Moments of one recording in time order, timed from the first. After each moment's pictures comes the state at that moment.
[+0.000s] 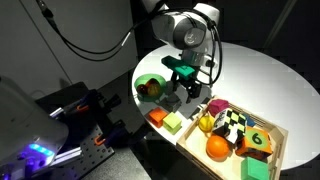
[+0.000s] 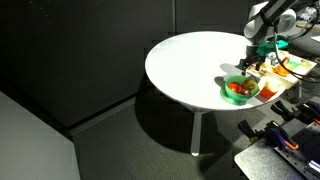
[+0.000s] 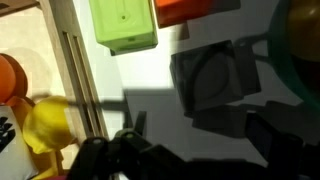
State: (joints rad) arm -0.15 0.56 -0.11 -2.12 -0.06 2.42 -0.05
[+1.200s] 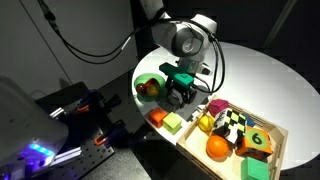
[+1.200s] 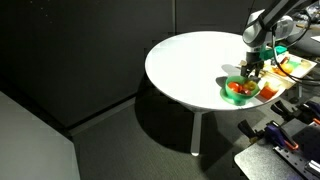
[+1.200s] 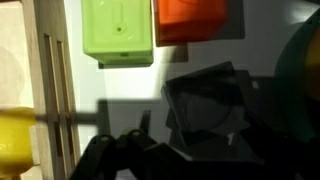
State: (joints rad) arm -0.19 0.60 -0.07 -2.11 -0.05 2.38 -0.20
